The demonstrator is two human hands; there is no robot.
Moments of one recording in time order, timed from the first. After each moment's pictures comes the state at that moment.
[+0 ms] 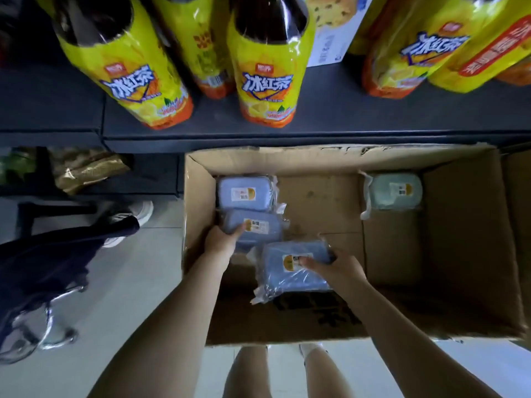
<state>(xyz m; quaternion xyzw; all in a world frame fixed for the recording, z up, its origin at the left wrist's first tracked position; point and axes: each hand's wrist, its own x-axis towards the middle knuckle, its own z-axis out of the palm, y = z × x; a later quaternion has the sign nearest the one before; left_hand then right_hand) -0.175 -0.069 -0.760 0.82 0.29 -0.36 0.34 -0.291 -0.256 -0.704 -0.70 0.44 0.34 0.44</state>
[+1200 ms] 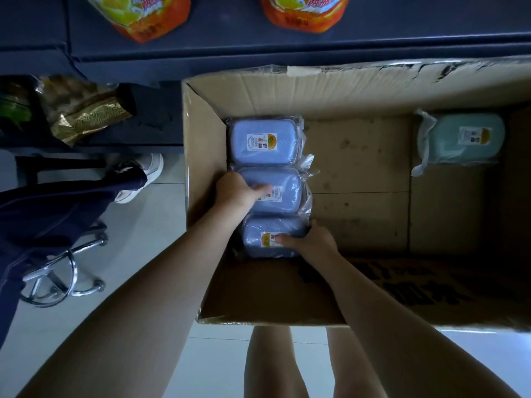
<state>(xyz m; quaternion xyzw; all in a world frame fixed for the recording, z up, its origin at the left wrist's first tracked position) -0.157 -0.063 -0.775 0.88 0.13 -0.41 0.19 -0.288 -0.177 -0.790 -0.66 0.43 0.41 0.47</state>
